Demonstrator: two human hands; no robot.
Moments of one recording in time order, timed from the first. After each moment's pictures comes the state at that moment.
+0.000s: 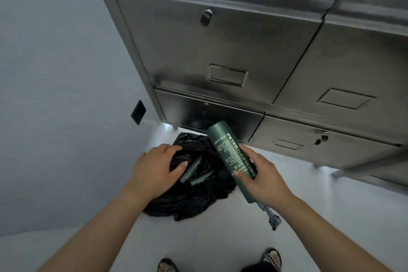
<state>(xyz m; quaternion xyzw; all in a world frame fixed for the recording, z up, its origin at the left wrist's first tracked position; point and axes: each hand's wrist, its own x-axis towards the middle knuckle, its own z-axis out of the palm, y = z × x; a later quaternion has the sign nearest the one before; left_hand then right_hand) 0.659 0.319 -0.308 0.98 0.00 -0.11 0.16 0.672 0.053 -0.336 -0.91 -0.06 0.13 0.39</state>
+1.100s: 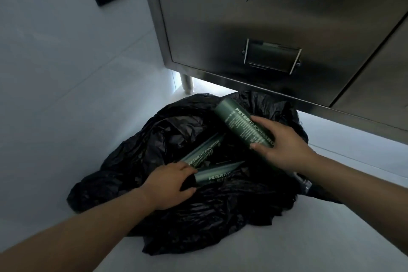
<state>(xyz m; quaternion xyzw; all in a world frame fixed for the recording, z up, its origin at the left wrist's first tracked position) 0.670 0.337 -0.898 0.98 -0.08 -0.18 0.10 0.802 0.069 -0.853 -0.91 -0.26 0.09 0.32</state>
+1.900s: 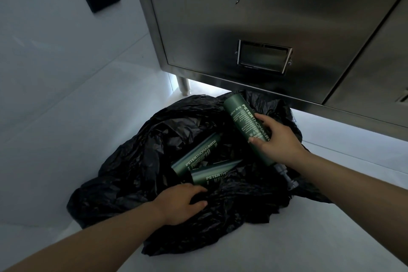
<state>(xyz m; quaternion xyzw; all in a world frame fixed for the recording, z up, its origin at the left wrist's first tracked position) 0.655 0.305 -0.914 0.93 -0.05 -0.29 0.21 0.810 0.066 -0.866 -0.90 -0.17 0.07 0.39</state>
